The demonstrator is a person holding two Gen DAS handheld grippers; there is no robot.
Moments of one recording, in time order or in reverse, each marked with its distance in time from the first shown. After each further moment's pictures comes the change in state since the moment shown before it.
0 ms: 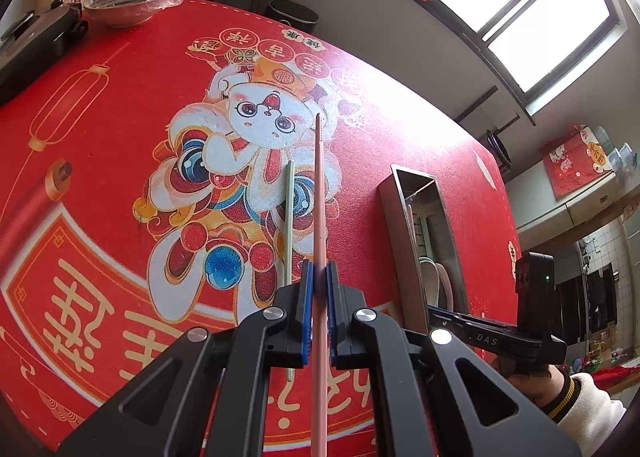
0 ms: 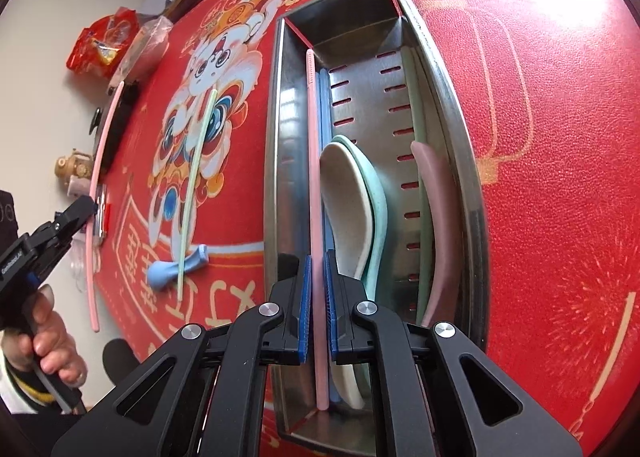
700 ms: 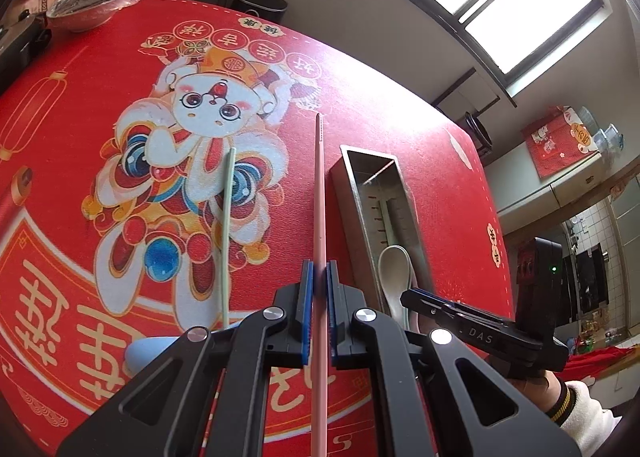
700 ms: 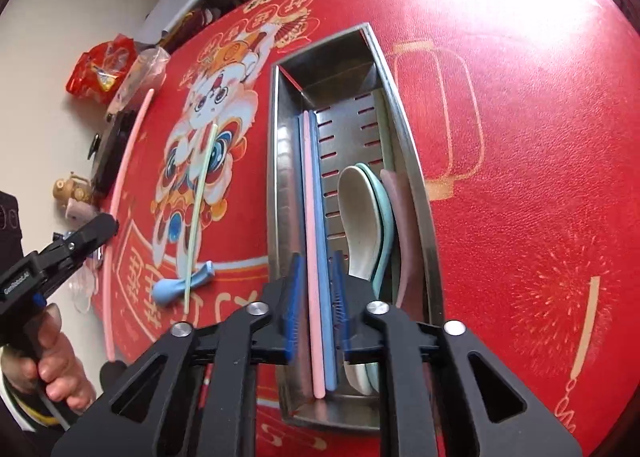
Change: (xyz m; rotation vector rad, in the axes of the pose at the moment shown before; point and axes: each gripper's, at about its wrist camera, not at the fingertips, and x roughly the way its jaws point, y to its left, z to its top) left arm 0.018 -0.050 -0.007 0.051 0.047 -0.063; right arm -0.041 0.002 -0.005 0.010 -0.135 -0.053
